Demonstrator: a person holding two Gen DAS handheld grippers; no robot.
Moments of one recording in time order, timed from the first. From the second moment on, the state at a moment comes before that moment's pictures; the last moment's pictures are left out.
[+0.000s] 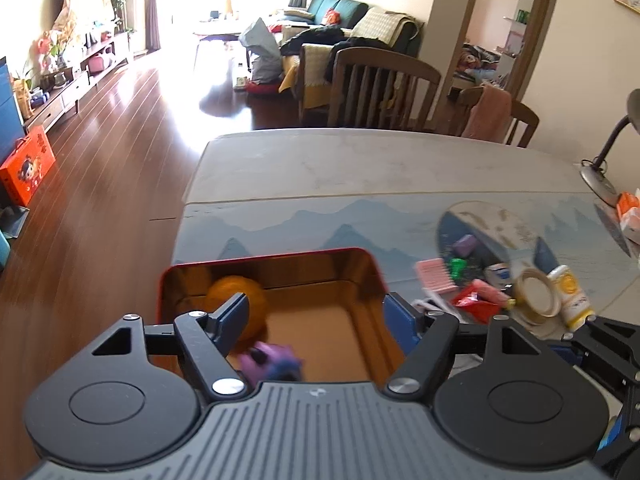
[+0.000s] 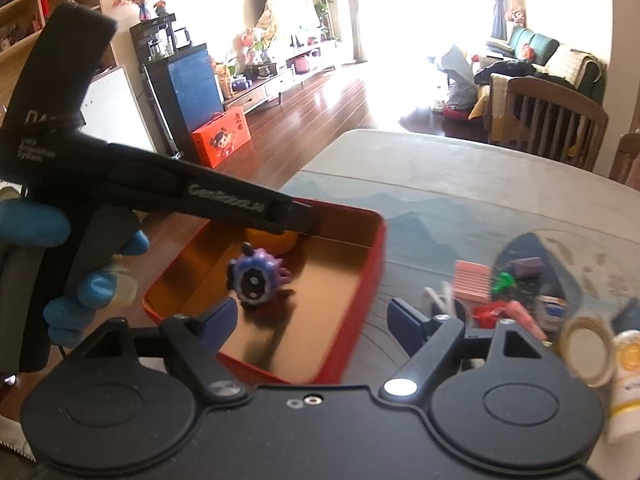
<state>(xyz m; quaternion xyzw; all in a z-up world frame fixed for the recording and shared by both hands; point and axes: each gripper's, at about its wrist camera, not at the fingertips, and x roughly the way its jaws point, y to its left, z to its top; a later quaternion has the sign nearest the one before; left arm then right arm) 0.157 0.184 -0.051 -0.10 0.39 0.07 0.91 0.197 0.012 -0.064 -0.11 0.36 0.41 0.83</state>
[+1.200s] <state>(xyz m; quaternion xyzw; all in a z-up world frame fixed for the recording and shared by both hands) 0.218 0.000 -0.113 -0.08 0.44 0.16 0.88 0.292 -0.208 -0.082 -0.12 0.38 0.32 0.86</state>
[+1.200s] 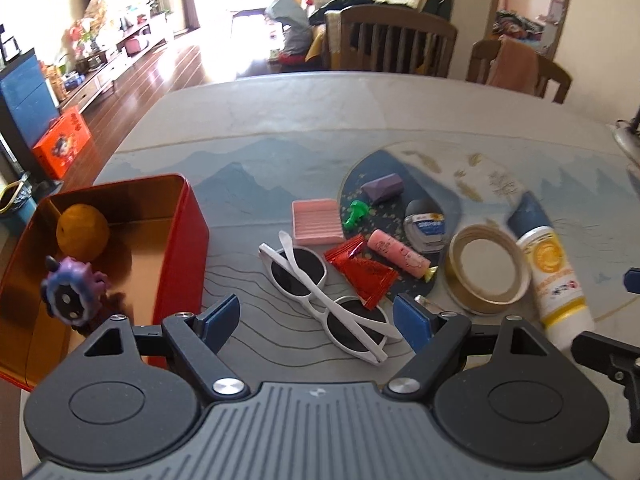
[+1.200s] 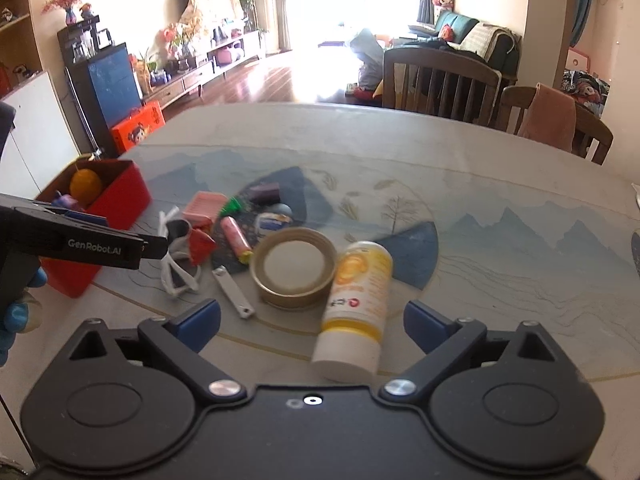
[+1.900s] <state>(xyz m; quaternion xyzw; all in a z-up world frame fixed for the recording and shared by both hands) 0.246 0.018 -0.150 -0.15 0.47 0.22 0.84 0.332 -0.206 -0.109 -0.14 0.41 0.35 0.83</state>
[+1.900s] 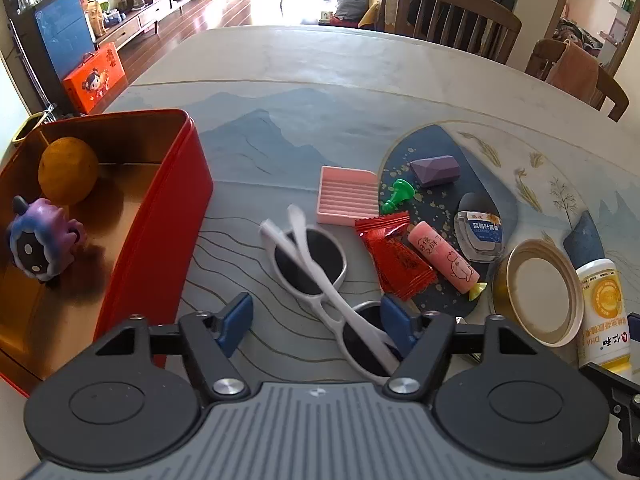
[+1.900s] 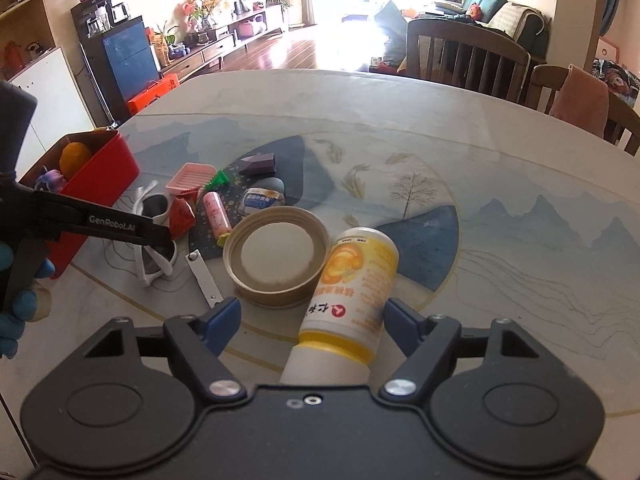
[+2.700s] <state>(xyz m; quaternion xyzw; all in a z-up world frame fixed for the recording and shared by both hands) 0.233 0.019 -0.138 -0.15 0.47 0.19 0.85 0.326 -0.231 -0.104 -0.11 0.42 0.33 0.84</state>
